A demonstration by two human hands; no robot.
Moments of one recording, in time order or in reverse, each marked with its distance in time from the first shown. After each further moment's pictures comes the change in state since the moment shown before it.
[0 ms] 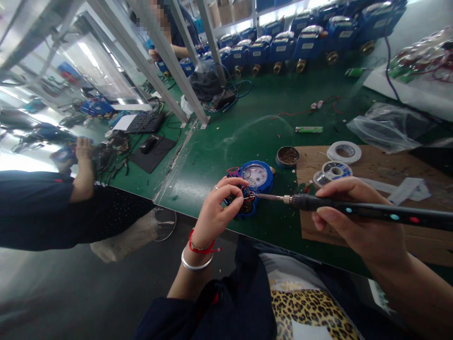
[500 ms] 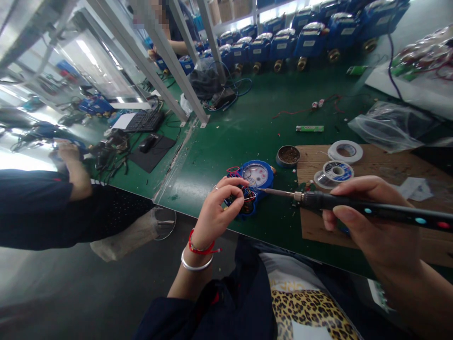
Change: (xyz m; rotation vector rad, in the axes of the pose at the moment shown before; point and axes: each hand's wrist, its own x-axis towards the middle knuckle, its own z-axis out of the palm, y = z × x) left_hand -0.001 -0.002 0.001 0.016 0.007 0.015; right_hand -0.003 0.001 -0.004 0.042 0.112 -0.029
